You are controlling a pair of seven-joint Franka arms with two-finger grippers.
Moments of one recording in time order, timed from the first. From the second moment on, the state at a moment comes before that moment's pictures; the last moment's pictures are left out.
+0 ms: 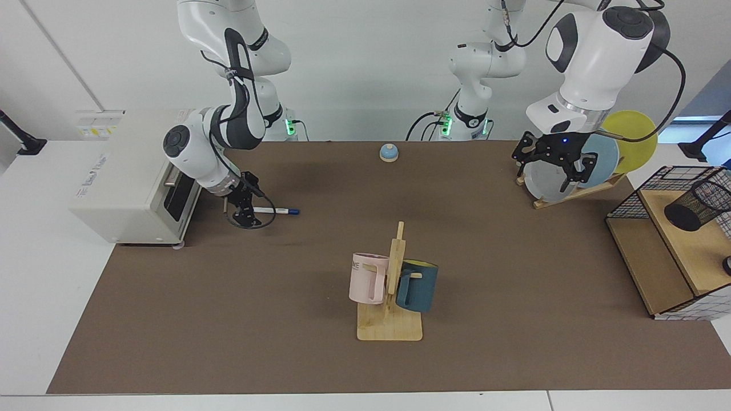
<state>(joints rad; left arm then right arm) -0.10 0.03 -0.02 -1.67 0.02 1.79 0.51 0.15 0.07 -0.15 -2.30 0.35 2.20 1.35</state>
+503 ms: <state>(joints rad) -0.10 0.03 -0.02 -1.69 0.04 1.81 0.75 0.16 0.08 -0.15 -2.36 0.35 2.25 1.31</state>
